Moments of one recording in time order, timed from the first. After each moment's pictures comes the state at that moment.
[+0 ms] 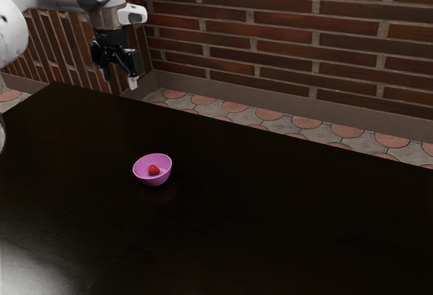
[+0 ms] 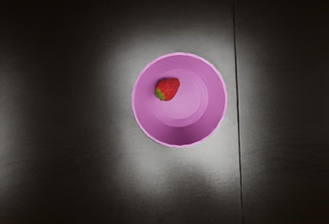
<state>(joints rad) -0.05 0.38 0.23 -1.27 -0.04 1.53 0.25</state>
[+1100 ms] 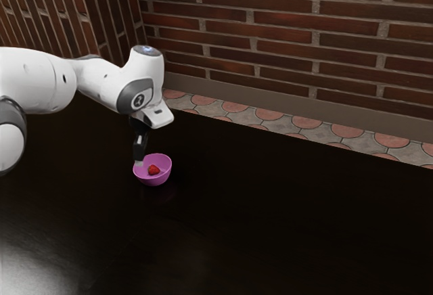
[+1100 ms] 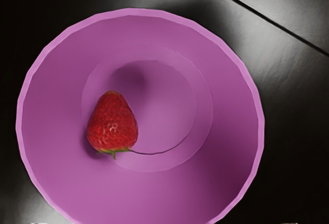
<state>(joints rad) -0.07 0.44 0.15 -1.73 0.21 2.07 1.04</state>
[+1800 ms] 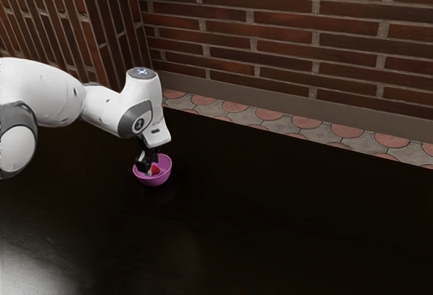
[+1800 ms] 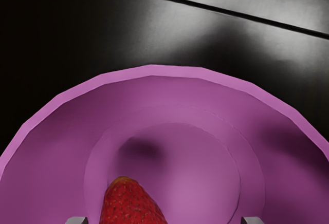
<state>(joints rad) -0.07 0.50 0.17 -1.82 0.14 2.35 1.31</state>
